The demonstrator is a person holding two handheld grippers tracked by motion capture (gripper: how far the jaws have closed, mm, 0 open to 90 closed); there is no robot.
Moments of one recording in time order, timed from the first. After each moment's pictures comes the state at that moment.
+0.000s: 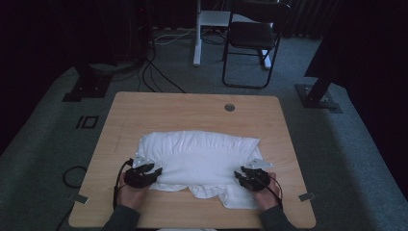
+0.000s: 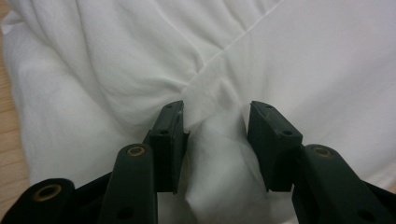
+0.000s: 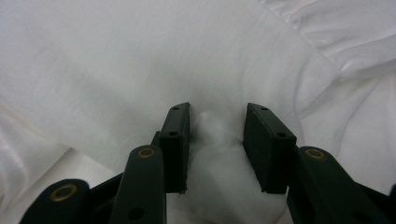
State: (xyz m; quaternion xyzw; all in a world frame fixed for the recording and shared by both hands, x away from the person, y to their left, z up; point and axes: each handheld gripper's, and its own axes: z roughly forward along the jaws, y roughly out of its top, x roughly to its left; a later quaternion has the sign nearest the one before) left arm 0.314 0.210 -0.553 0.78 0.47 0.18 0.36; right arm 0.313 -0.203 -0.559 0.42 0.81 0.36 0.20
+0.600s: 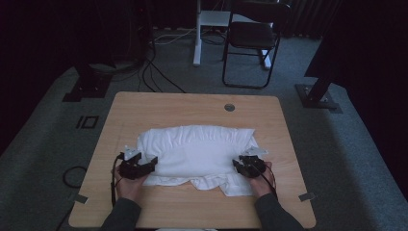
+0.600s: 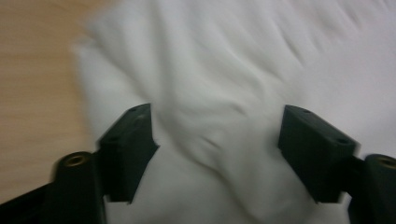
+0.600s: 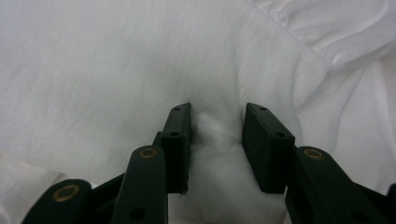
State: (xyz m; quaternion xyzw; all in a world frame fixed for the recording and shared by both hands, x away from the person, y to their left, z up) left arm 0.334 0.236 -0.539 0.68 0.56 0.23 0.41; right arm 0.357 -0.197 -0.560 0.44 0.80 0.36 0.20
